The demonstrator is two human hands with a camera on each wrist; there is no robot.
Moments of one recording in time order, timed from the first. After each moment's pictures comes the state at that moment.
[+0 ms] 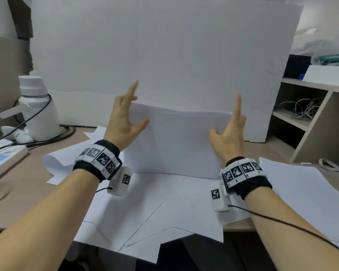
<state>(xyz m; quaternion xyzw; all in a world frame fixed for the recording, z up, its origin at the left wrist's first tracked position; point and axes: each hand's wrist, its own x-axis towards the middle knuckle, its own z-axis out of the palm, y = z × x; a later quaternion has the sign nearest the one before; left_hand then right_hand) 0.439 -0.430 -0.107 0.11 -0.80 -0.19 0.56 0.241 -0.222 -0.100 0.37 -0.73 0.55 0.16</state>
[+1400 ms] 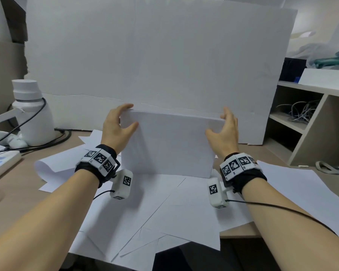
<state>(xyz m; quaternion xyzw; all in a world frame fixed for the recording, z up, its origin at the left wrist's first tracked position) 0.426 -0.451 -0.122 0.22 -0.75 -0.30 0.55 0.201 -0.246 -0.103 0.36 -0.73 0.57 0.11</state>
